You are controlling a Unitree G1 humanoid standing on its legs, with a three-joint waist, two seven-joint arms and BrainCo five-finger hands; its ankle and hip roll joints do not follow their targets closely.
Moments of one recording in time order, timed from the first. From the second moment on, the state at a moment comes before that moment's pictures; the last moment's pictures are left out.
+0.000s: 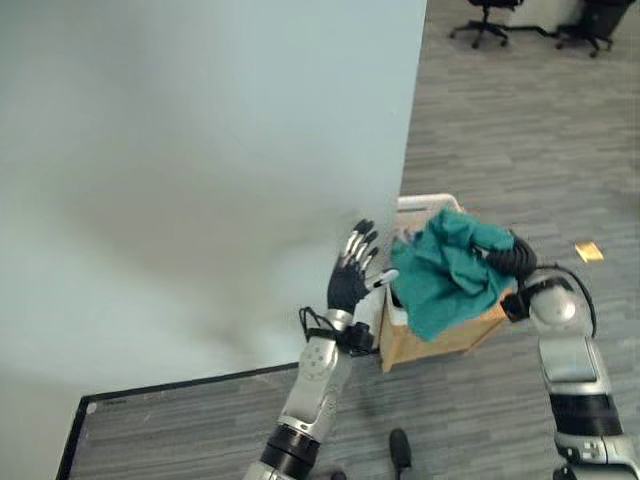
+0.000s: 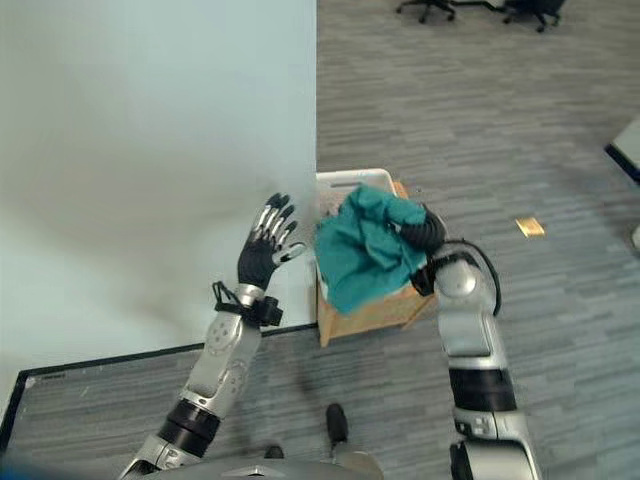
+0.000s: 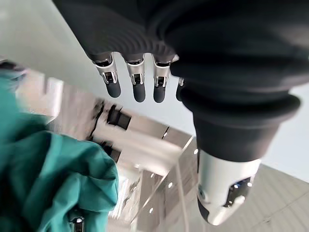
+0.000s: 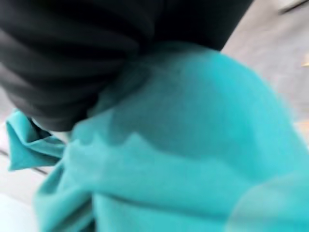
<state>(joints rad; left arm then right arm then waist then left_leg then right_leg) -0.15 -0.04 -0.34 0.16 -0.33 -0.32 0.04 -0.23 -0.29 -0.06 -0.12 -0.33 0.40 0.18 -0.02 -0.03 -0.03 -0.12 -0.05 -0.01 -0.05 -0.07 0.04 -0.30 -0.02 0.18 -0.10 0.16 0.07</state>
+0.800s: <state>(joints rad) 0.00 -0.04 -0.35 0.19 -0.35 -0.29 0.01 -0.64 -0.39 0.24 0.48 -0.55 0.45 0.21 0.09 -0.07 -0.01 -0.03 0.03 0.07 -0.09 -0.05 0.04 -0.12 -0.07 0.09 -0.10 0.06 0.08</state>
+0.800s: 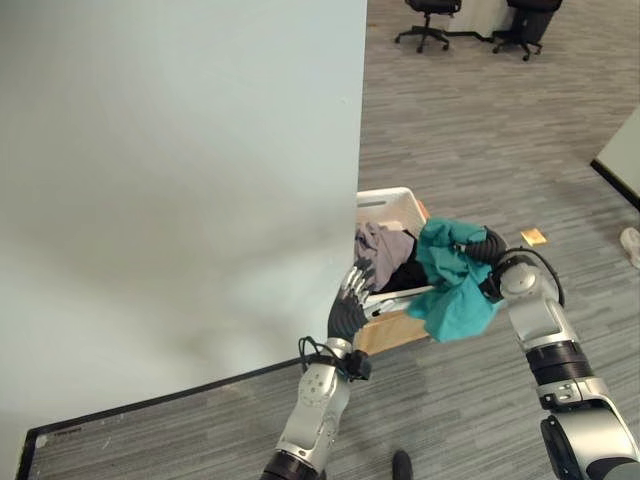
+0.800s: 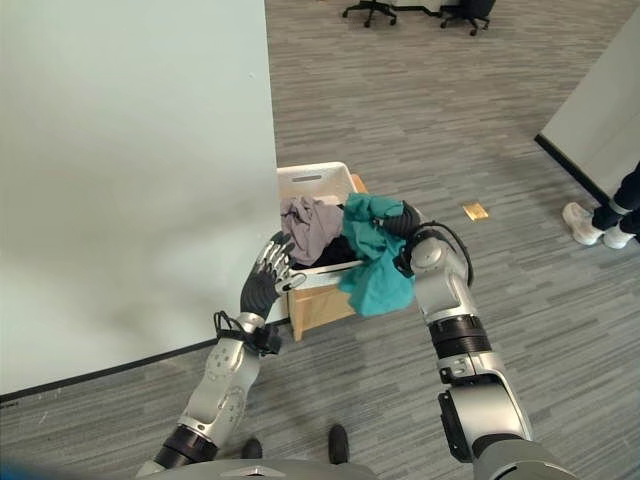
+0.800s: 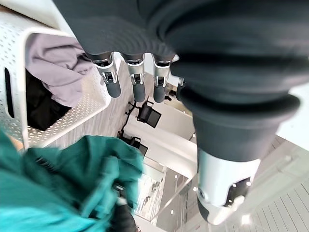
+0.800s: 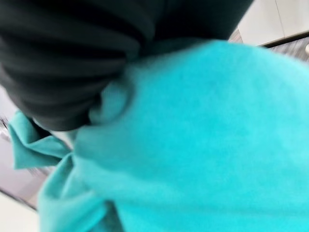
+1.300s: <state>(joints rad) -0.02 -0.02 -0.34 0.21 -0.35 -0.30 0.00 -1.20 -0.50 0.76 0.72 -0.75 0.41 0.23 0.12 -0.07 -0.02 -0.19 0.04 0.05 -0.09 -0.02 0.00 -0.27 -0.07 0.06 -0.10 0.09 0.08</state>
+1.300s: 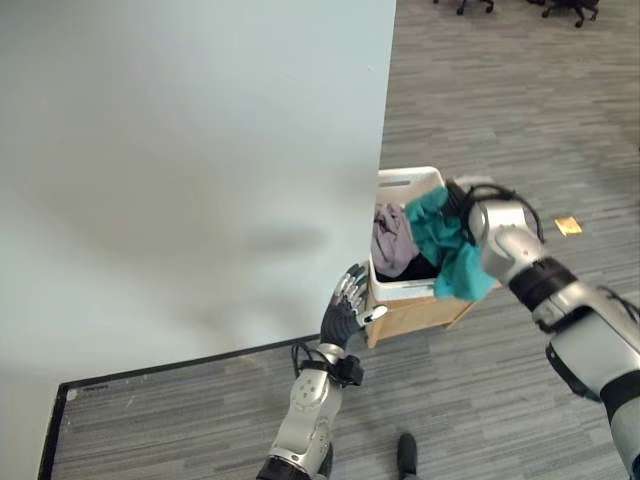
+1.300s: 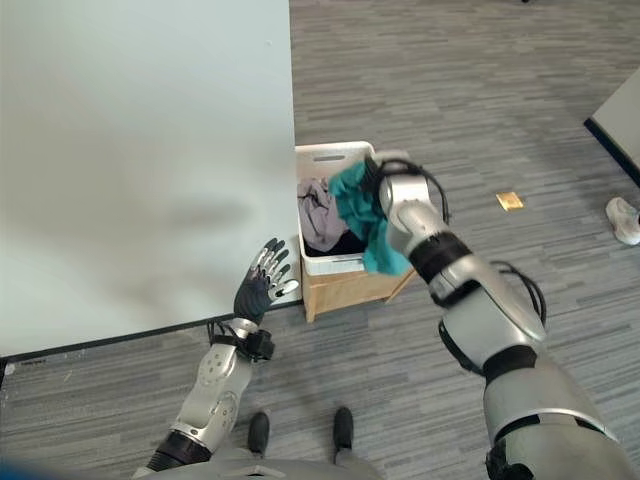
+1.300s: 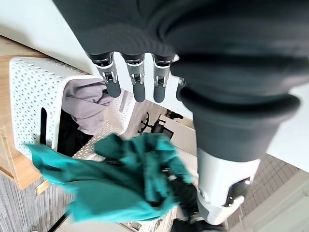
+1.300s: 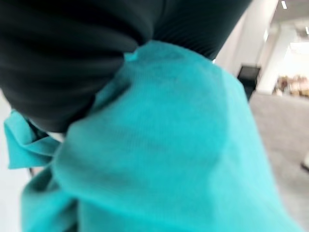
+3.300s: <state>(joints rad) -0.16 0.09 -0.27 0.16 -0.35 -0.33 0.06 -1.25 -0.63 0.60 0.73 -0.62 0.37 0.00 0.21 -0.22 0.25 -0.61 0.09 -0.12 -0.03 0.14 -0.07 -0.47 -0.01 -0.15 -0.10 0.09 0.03</state>
